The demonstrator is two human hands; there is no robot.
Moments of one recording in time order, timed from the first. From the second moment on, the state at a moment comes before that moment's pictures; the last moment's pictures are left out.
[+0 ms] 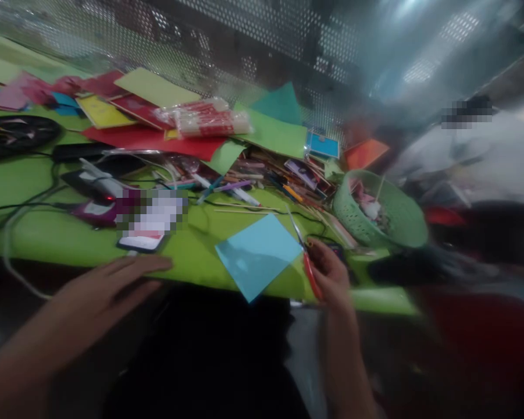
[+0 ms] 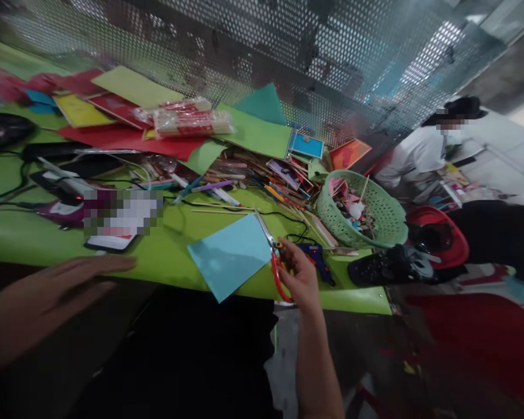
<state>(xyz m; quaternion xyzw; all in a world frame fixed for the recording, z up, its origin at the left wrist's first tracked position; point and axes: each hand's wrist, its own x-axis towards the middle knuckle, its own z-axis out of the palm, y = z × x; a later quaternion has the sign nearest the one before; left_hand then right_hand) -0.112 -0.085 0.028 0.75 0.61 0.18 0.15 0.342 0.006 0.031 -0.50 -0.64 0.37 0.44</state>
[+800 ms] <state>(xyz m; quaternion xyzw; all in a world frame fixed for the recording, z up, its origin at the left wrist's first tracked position) 0.008 0.074 0.019 0.83 0.54 0.11 0.08 0.313 0.207 0.061 -0.57 -0.82 0.05 0.09</state>
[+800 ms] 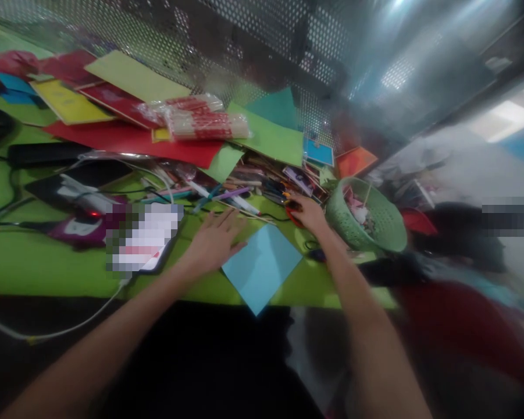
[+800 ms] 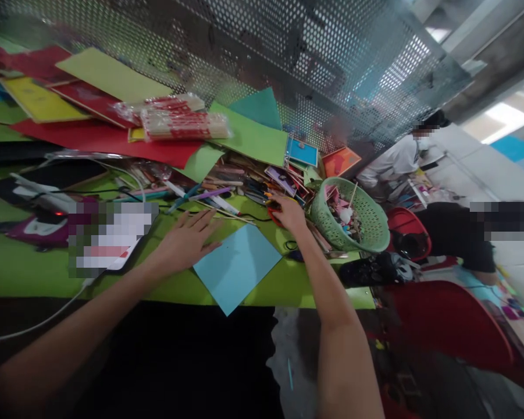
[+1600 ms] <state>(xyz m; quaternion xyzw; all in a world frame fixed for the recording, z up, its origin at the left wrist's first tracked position) -0.031 0.004 -0.021 0.89 0.39 0.22 0.11 0.349 0.208 0.080 -0.59 -0.74 0.10 0.30</state>
